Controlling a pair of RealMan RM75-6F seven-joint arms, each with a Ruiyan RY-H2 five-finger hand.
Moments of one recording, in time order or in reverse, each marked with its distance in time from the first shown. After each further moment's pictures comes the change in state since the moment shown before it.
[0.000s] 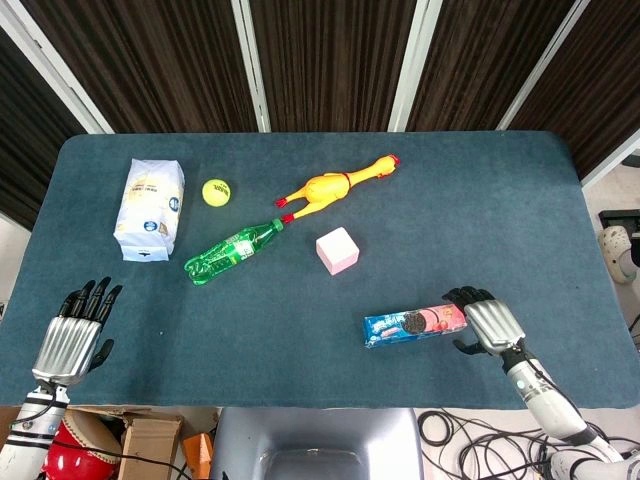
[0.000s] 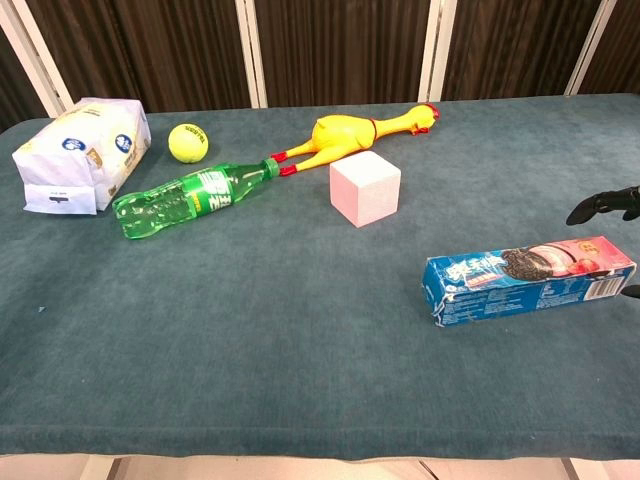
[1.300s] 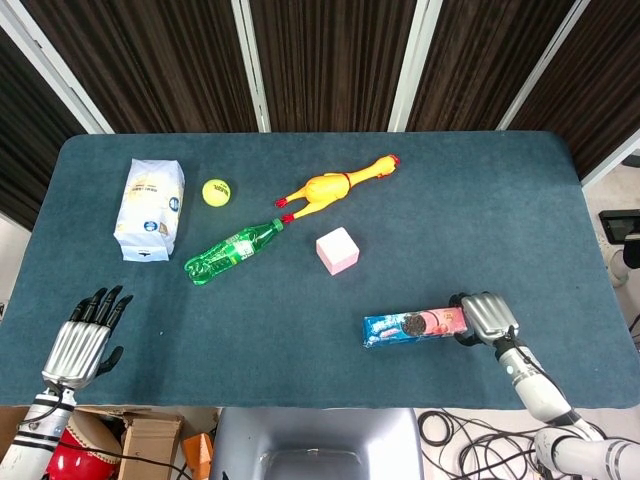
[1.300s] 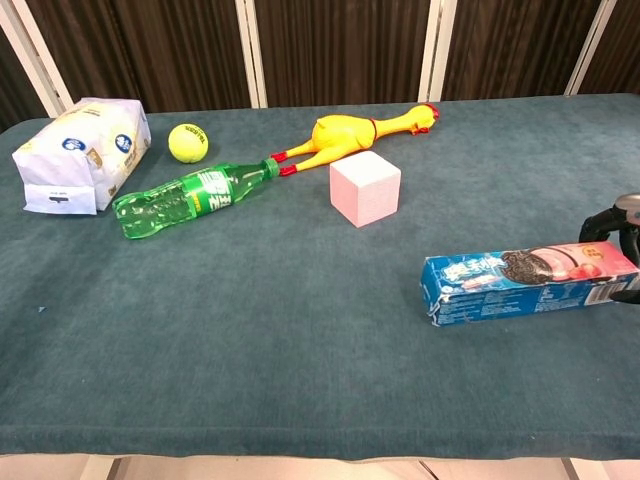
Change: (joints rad) left arm -0.009 0.004 0.021 -0.015 -0.006 -0.046 -0.046; right arm 0.050 -0.062 0.038 0.071 0.154 -0.106 -0.126
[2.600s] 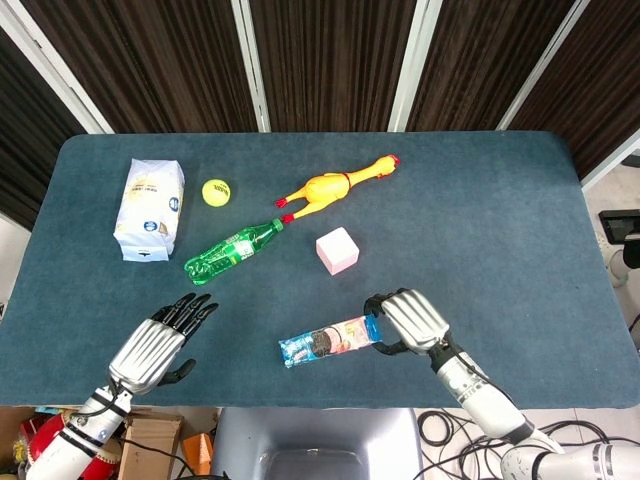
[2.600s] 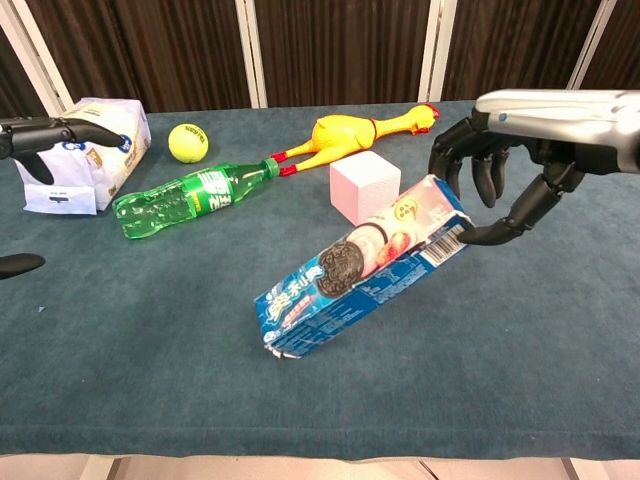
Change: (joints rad) left arm -0.159 0.135 -0.017 -0.435 0.017 -0.196 0.074; right arm 0.125 0.085 0.101 -0.562 0.038 0.099 -0.215
